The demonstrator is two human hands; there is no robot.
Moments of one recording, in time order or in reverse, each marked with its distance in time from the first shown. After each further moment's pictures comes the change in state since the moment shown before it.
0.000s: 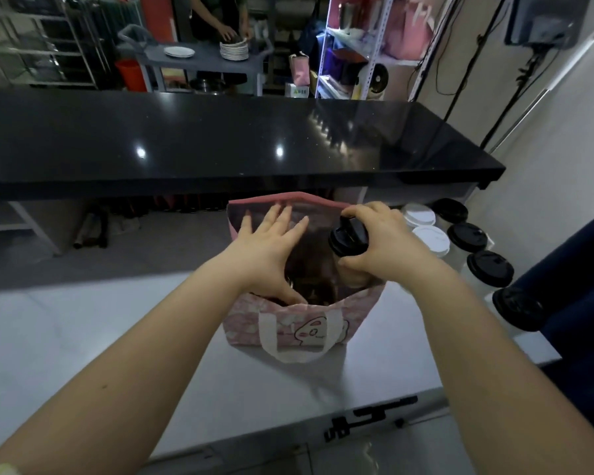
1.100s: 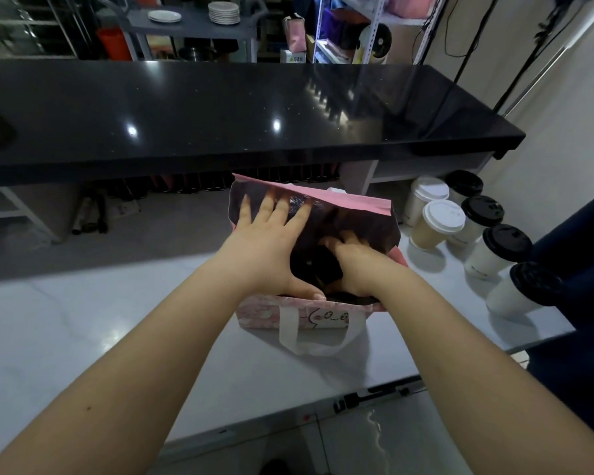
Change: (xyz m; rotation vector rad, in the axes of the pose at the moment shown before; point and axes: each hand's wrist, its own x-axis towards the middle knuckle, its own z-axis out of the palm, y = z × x) left_hand -0.021 -0.003 0.007 0.026 0.079 -0.010; right_hand 0.011 -0.008 0.088 -0.177 -0.363 0.040
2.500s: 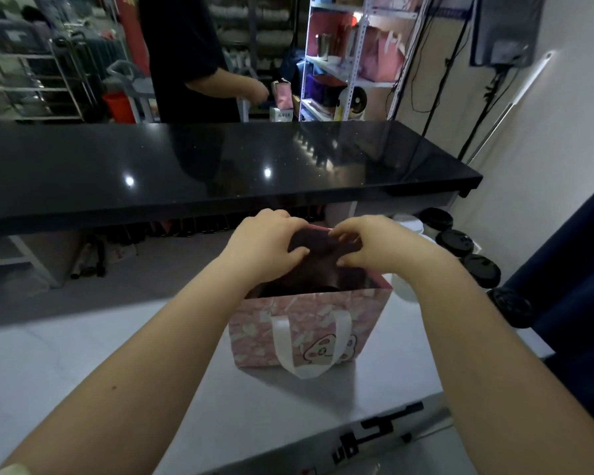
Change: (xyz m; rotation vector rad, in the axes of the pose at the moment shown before) left_hand 0.019 0.011 -0.049 -0.107 0.312 0.050; right_hand -0.047 0.010 -0.103 0.154 0.226 -0.070
